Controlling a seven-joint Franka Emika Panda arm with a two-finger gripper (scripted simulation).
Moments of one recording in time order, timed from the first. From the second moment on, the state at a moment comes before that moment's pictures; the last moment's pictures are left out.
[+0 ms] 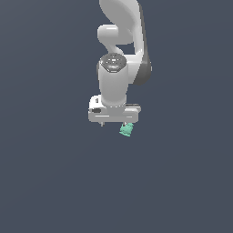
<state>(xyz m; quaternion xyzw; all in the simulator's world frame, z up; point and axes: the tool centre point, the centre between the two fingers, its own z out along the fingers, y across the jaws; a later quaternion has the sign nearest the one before) 0.001 -0.013 0.171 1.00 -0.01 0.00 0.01</state>
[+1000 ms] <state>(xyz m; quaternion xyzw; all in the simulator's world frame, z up) 0.008 -0.038 0.173 1.00 -0.05 0.01 0.01</state>
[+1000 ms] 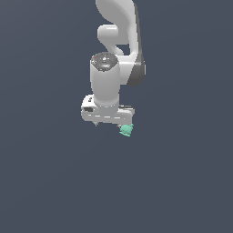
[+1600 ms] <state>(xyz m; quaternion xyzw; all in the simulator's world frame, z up) -0.017 0.005 0.138 0.99 -0.11 0.01 0.00</state>
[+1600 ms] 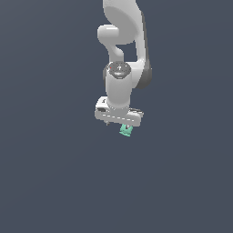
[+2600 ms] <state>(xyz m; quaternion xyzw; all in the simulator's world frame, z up) -0.062 0.058 0.093 0.98 -0.20 0.00 0.00</state>
